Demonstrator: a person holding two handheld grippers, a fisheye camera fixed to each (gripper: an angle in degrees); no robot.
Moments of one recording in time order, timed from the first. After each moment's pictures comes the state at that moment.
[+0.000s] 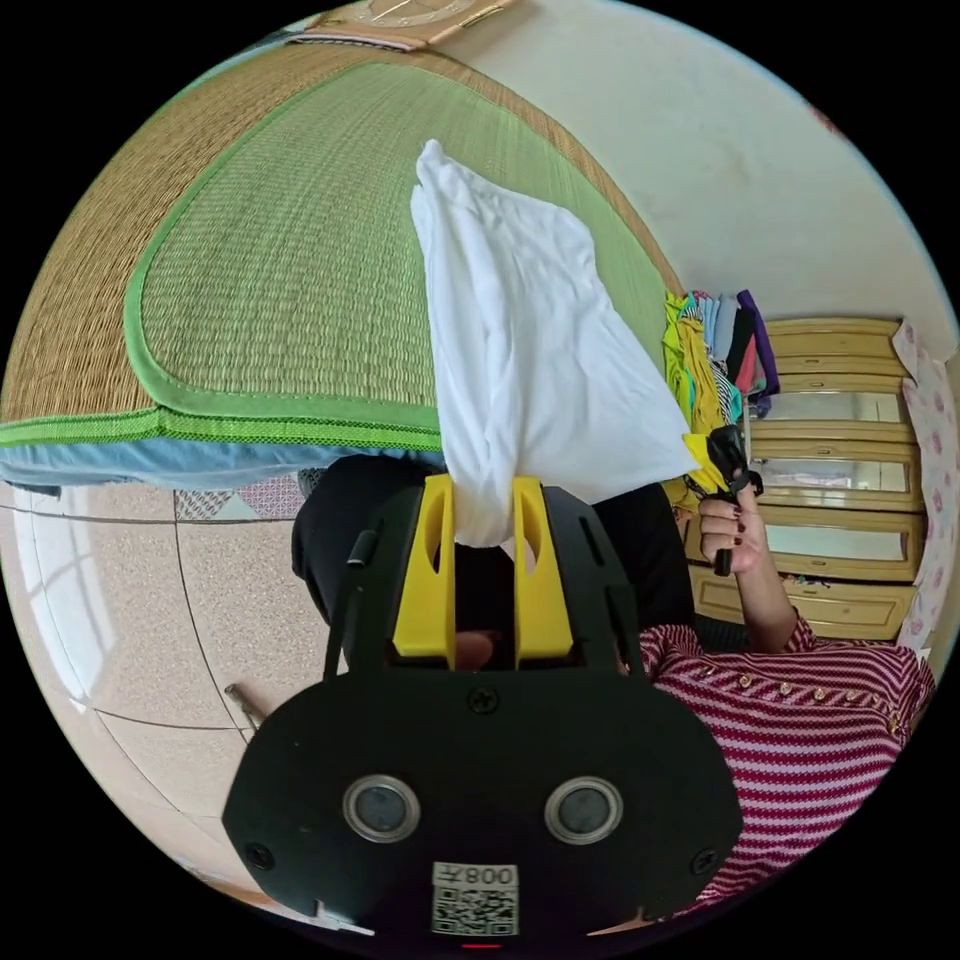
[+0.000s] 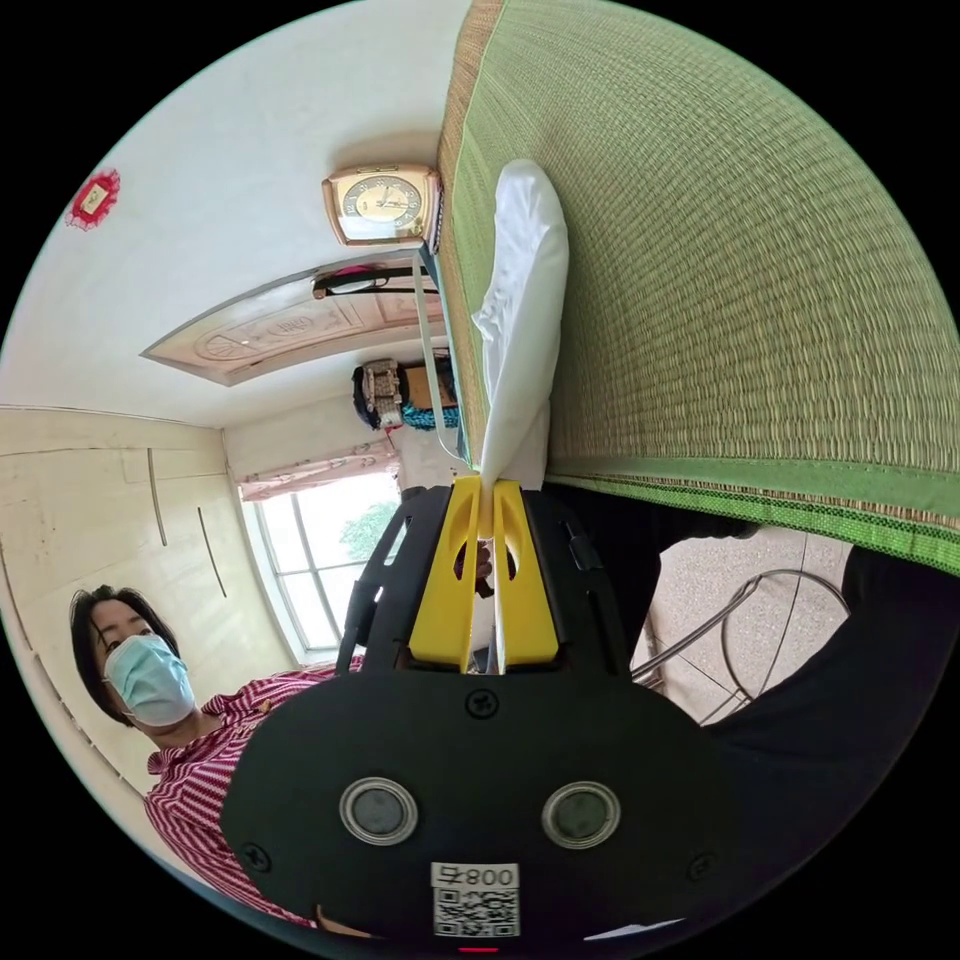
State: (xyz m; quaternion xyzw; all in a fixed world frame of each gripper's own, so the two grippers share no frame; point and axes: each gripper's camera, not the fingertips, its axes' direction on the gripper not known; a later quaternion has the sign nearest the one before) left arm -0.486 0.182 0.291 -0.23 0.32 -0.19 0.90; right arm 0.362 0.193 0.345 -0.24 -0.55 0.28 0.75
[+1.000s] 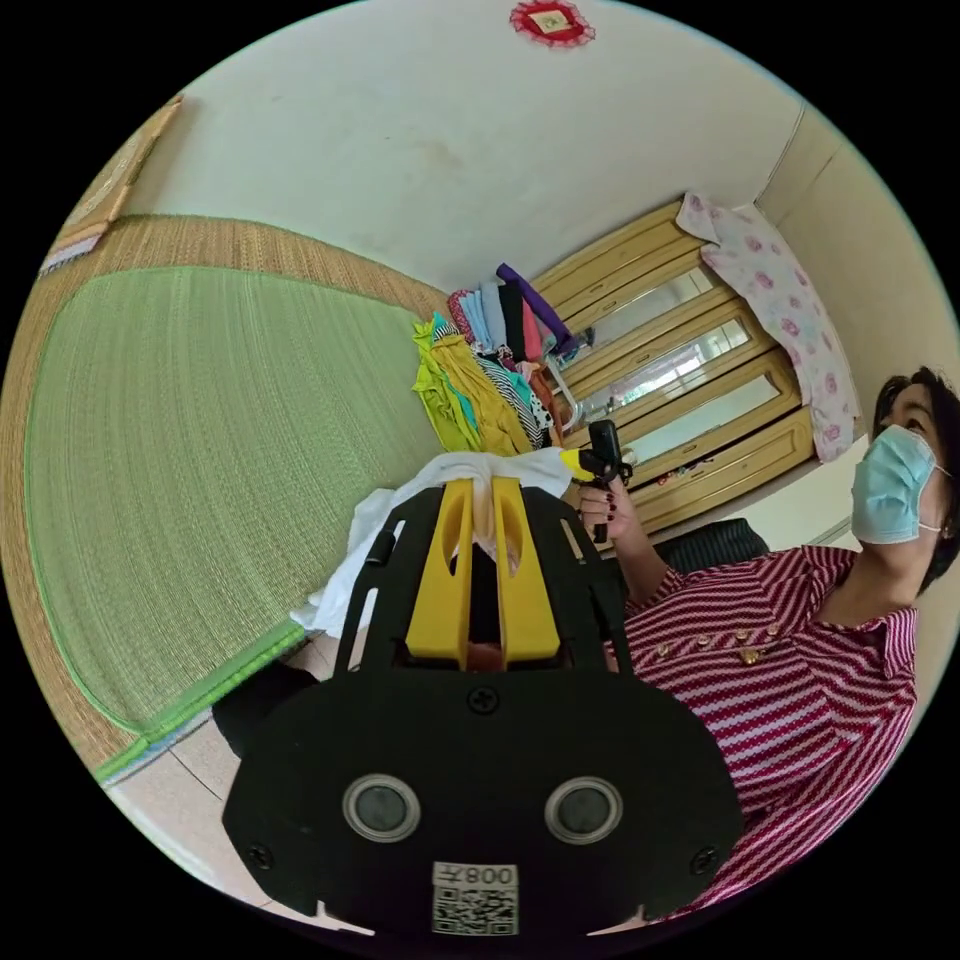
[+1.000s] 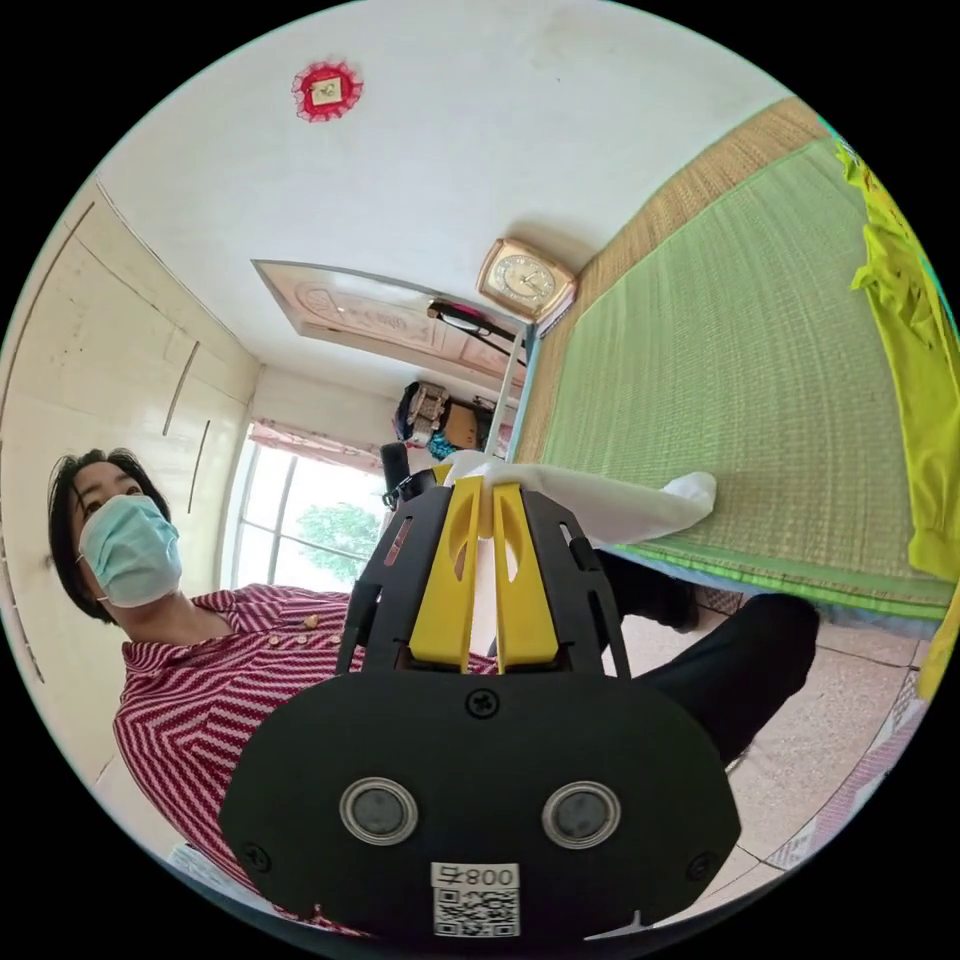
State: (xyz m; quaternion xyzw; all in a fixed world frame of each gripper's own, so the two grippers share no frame) left arm -0.314 -0.115 0.207 -0.10 0.44 0.05 0.89; right arm 0.468 0.095 0.104 -0.05 -0.53 0.17 0.83
